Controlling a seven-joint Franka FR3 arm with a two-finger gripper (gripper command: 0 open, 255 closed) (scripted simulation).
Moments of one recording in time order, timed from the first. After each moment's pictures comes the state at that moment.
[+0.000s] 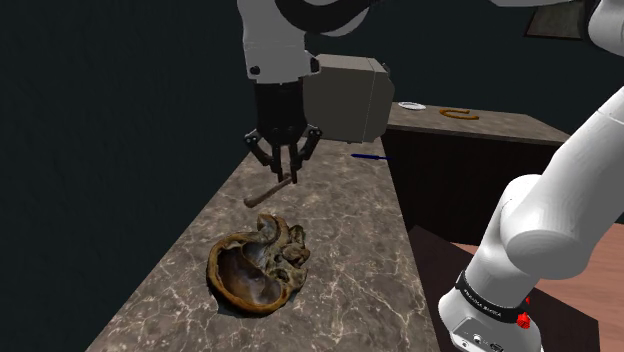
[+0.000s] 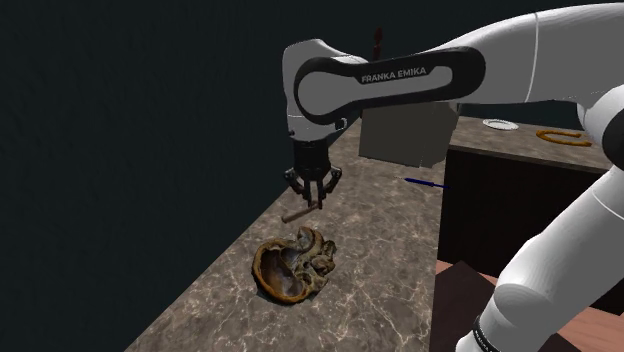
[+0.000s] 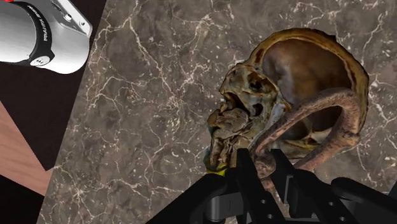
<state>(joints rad) 0.17 -0.21 0.44 -1.99 0.16 1.67 1.12</state>
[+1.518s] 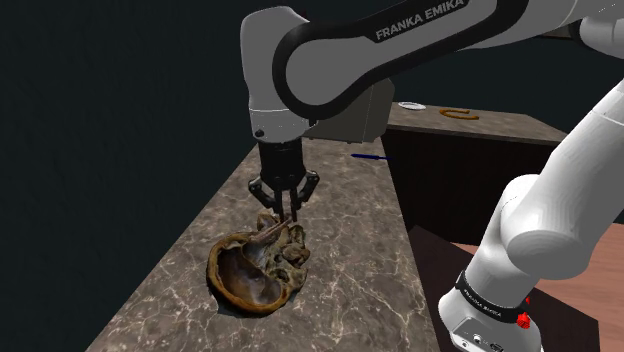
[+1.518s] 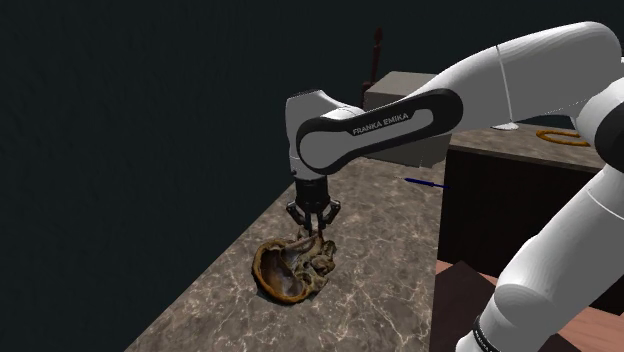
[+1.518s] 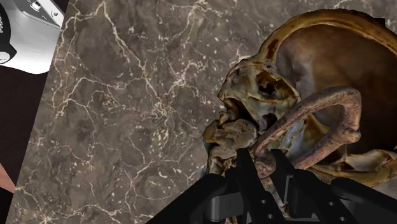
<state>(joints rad) 0.18 -0.18 0.46 -2.19 0.16 1.90 1.12</state>
